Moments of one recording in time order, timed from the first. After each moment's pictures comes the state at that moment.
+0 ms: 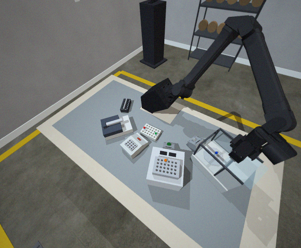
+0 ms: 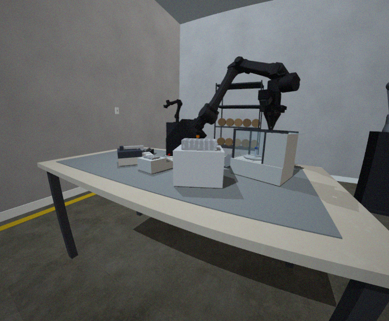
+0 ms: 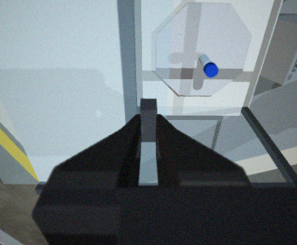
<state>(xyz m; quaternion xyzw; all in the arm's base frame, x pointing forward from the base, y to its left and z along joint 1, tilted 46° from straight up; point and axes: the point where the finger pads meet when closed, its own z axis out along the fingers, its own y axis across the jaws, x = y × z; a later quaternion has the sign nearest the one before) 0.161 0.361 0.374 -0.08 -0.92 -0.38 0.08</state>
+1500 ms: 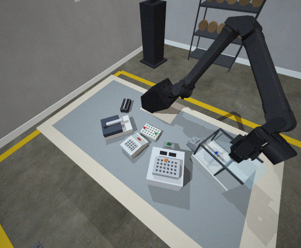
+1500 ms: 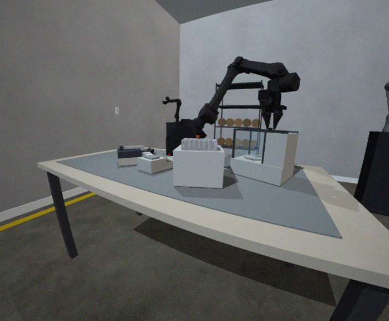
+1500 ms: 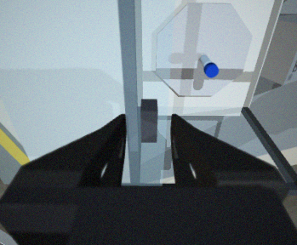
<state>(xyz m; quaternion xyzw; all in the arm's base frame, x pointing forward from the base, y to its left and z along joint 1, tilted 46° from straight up) 0.161 0.361 0.374 -0.08 -0.92 -0.38 0.08</state>
